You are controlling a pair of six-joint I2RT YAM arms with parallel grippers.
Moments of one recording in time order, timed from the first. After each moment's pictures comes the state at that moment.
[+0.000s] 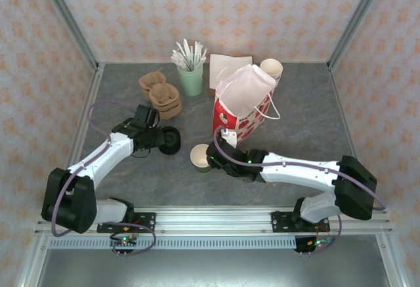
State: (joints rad) left arm -0.24 1.31 0.81 -0.61 -0.03 -0.54; right arm 1.11 1.38 0.89 -0.38 0.36 0.99
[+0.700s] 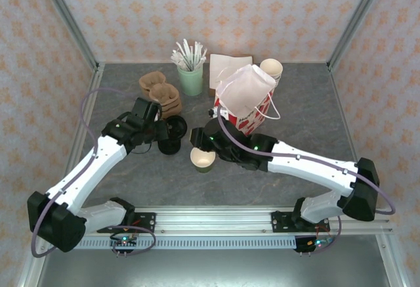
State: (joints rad) left arm -0.40 1.15 1.04 -0.83 -0.06 -0.54; right arm 1.11 1.37 1.21 -0.46 0.28 0.90
